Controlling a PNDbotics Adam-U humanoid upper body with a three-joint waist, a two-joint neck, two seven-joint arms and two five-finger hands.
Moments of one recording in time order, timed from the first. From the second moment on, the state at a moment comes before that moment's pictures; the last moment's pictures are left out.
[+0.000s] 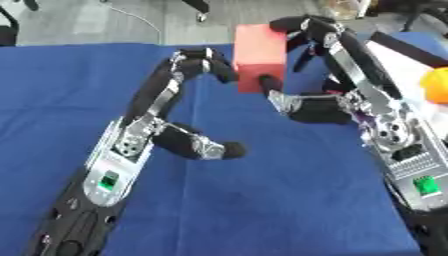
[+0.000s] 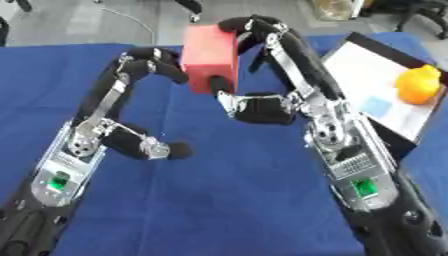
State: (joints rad) left arm -0.48 0.16 -0.28 -1.69 -0.52 -0.49 -0.08; right arm -0.55 -0.26 0.39 -1.93 0.50 0.15 0.05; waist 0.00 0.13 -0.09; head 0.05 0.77
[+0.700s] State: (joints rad) left arm -0.41 0.16 -0.17 -1.59 -0.62 -0.43 -0.02; right arm -0.55 -0.28 0.32 -1.95 0.54 0.18 0.00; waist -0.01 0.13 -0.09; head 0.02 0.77
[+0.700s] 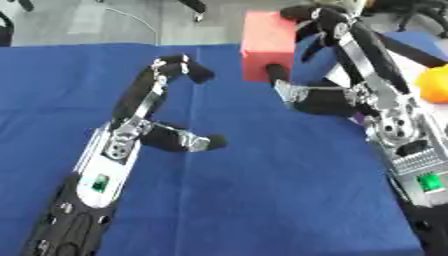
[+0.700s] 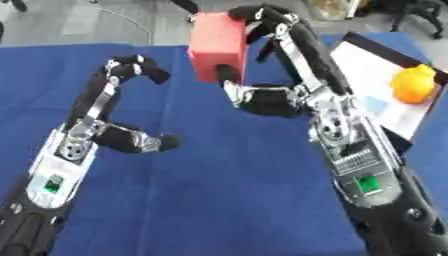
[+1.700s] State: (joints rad) left arm -0.25 0.16 -0.06 -1.76 -0.52 -0.34 0.10; right arm -0.50 -0.66 0.06 -1.57 0.38 0.47 -0.08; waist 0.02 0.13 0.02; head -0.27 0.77
